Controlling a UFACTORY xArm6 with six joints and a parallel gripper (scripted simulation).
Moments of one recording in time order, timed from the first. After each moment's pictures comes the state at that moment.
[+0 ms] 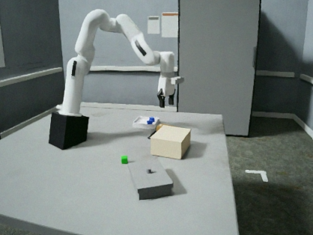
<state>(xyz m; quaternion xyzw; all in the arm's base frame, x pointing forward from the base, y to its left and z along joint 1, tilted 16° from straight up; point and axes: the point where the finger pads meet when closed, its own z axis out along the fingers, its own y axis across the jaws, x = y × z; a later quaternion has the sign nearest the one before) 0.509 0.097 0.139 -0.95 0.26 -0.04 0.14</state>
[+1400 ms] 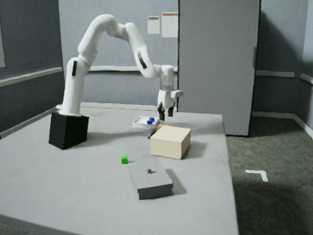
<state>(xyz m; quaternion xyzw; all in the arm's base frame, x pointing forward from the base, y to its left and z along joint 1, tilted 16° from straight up) 0.519 0.114 0.069 -0.95 0.26 -0.04 0.14</state>
